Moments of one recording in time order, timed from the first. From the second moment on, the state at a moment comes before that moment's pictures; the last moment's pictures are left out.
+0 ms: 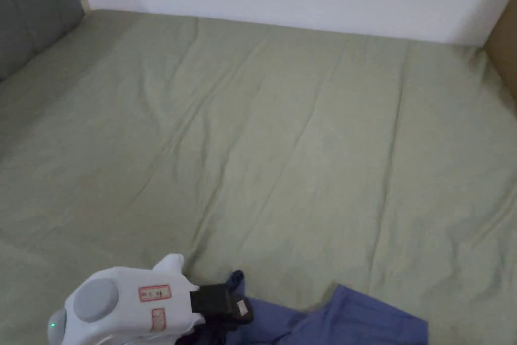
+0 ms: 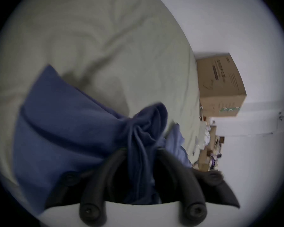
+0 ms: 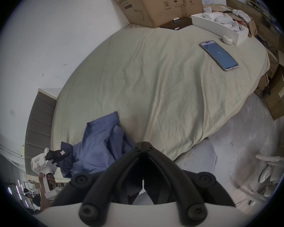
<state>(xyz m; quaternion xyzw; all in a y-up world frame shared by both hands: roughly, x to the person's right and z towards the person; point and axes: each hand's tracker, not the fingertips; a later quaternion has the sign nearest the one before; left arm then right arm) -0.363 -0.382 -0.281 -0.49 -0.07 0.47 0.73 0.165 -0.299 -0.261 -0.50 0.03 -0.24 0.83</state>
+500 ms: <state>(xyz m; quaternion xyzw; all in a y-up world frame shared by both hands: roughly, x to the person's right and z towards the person) -0.375 -0.352 -0.245 -0.52 0.01 0.33 0.78 0.137 -0.318 -0.272 -0.53 0.08 -0.22 0.81</state>
